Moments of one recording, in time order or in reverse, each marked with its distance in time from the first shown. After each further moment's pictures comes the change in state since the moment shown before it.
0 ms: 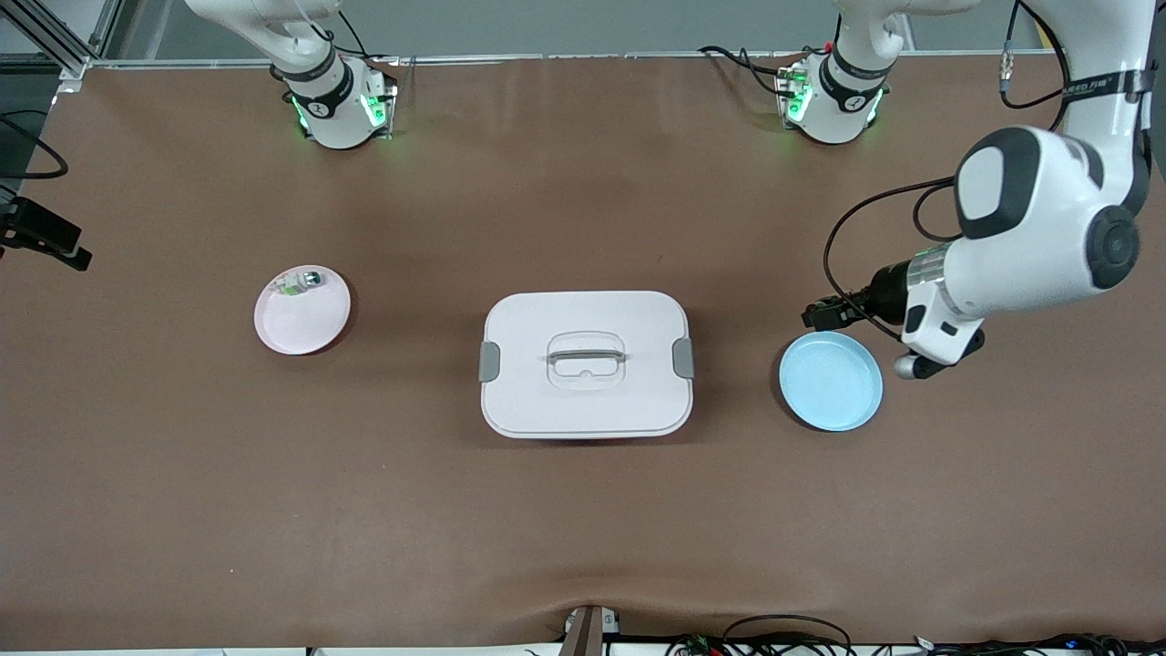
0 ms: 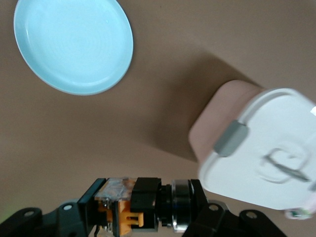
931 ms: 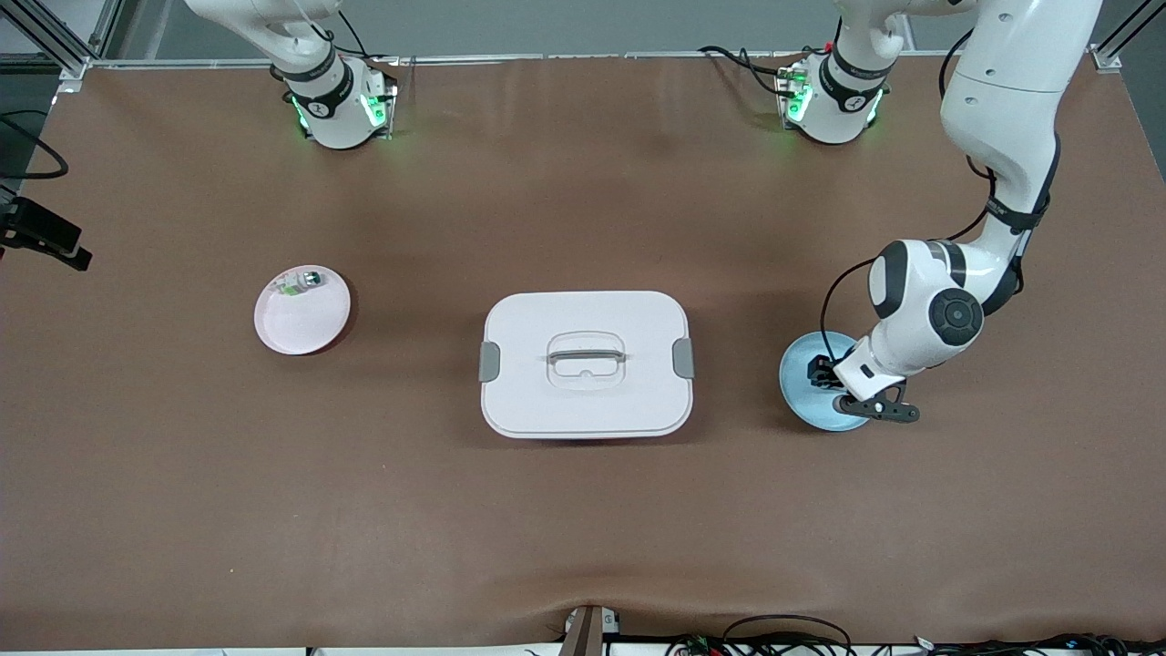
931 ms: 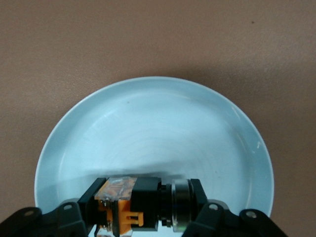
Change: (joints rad) left arm 0.005 0.329 0.039 -0.240 0.367 0.700 0.667; right arm 0.000 0.000 0.000 0.000 0.000 0.000 0.000
